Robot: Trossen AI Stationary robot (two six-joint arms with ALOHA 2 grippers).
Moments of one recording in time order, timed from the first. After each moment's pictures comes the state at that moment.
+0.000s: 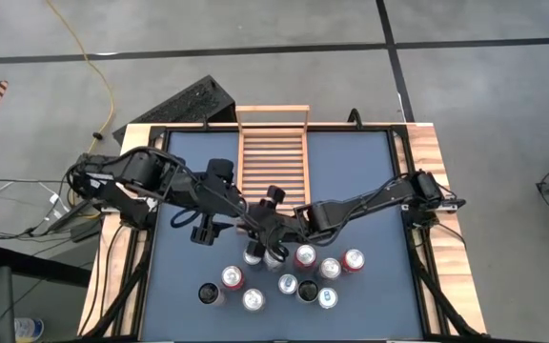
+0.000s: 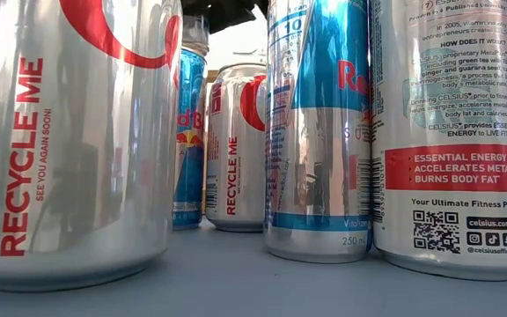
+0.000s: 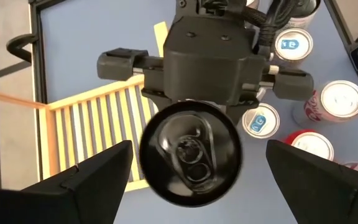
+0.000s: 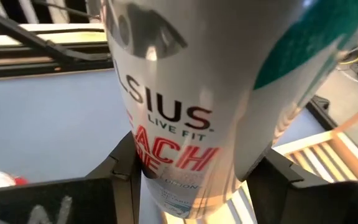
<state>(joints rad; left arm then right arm) -0.27 1.61 2.08 -1.38 -0.23 0.06 0.27 1.95 1.73 -0.37 0.62 0.21</state>
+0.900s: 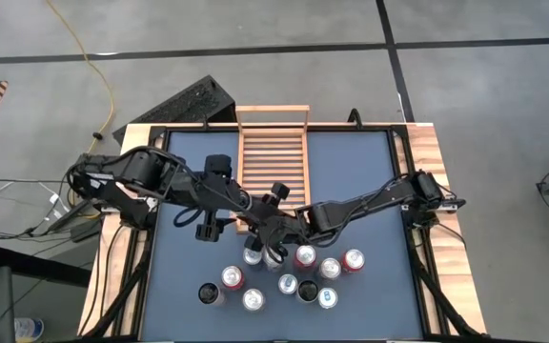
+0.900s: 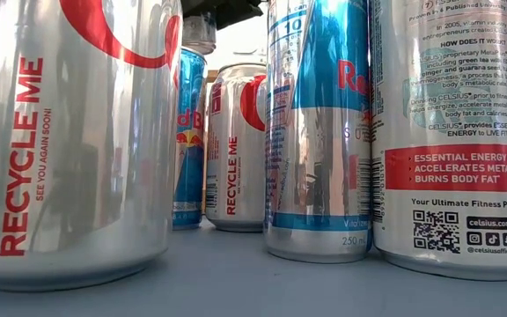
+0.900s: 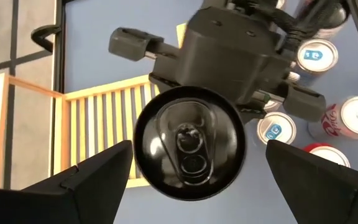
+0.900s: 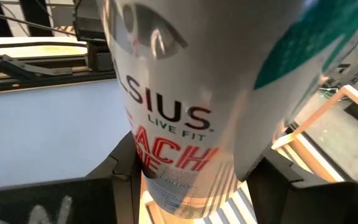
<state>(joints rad) -0.25 1.61 2.08 -1.37 -0.30 0.00 0.28 1.95 1.73 -0.36 0.76 0.20</state>
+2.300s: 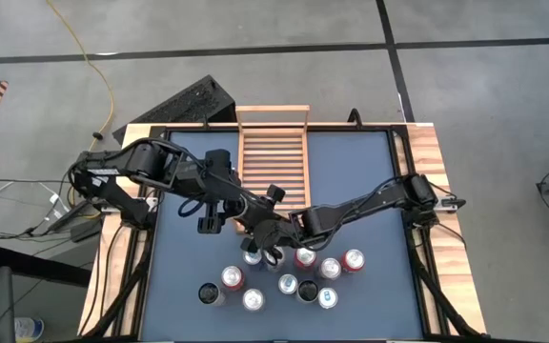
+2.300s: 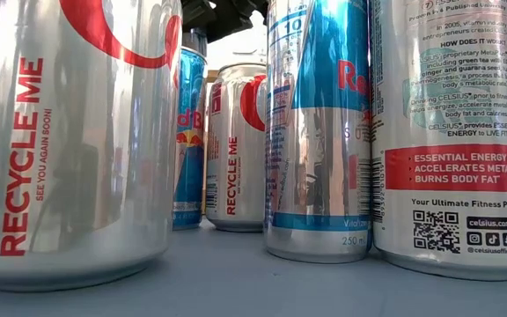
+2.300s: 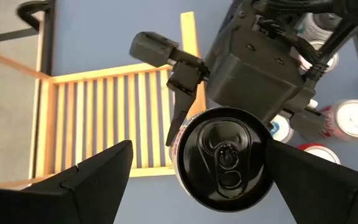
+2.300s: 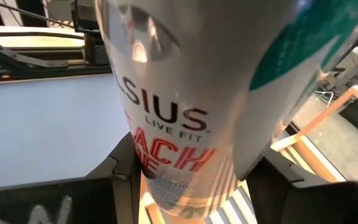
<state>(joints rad) -0.21 1.61 2.08 -1.40 -0.19 -0.02 0.26 2.00 1.73 -0.30 0.78 0.17</state>
